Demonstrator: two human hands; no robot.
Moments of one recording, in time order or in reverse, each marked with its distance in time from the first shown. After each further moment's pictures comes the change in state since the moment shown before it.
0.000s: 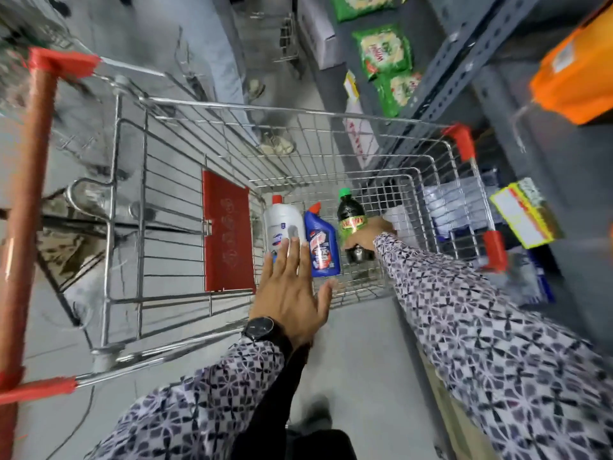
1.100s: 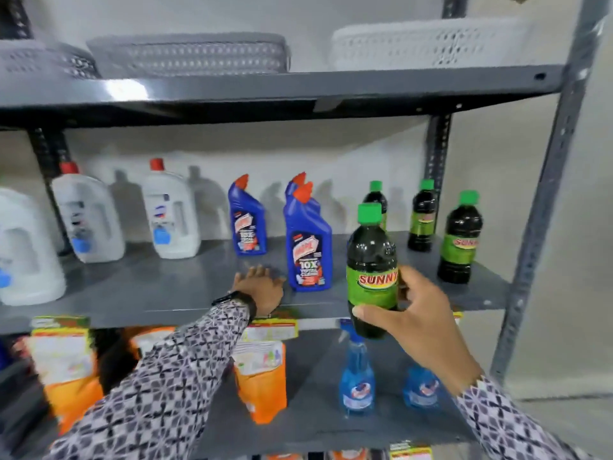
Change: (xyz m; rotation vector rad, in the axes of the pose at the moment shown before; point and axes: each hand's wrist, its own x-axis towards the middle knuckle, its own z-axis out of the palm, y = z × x) left_hand -0.229 0.570 -0.193 0.545 0.225 1.304; right_hand -0.740 0.297 -0.155 0.656 1.714 -0.156
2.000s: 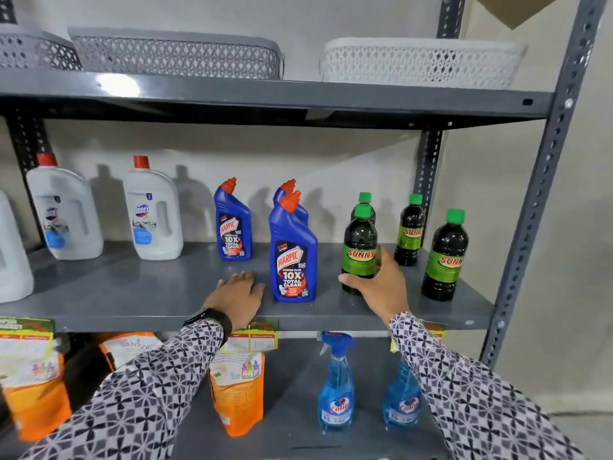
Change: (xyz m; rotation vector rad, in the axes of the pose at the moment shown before) left_hand -0.020 0.011 -0.008 -0.334 0.178 -0.056; right_hand 0.114 0.065 0.020 -0.123 0.176 0.137
